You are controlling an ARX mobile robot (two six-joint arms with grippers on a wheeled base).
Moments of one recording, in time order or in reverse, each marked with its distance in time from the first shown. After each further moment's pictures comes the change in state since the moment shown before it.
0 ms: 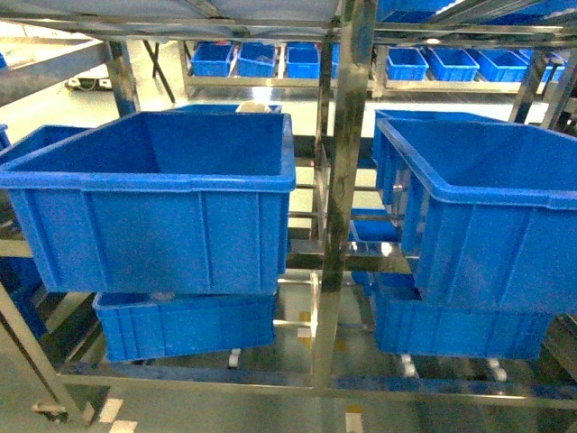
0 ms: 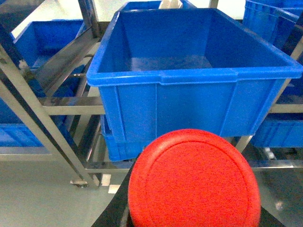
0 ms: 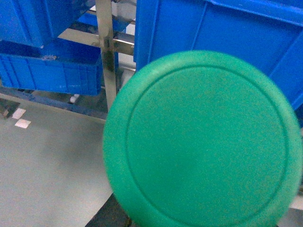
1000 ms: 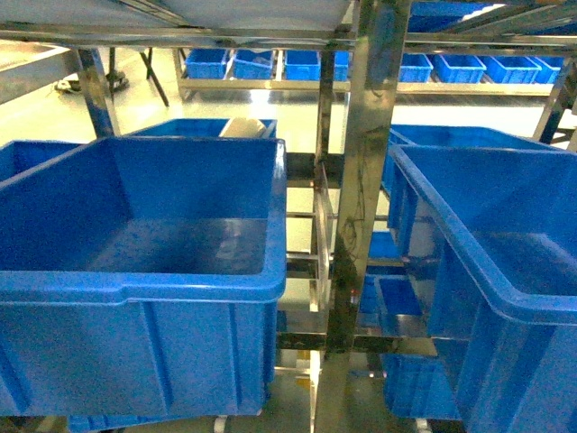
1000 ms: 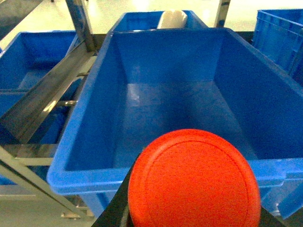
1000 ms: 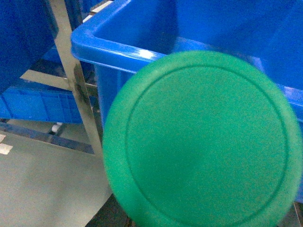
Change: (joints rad) left arm 0.000 0.000 0.000 0.000 -0.001 0.000; right arm 0.000 0.000 0.000 0.000 0.000 0.000
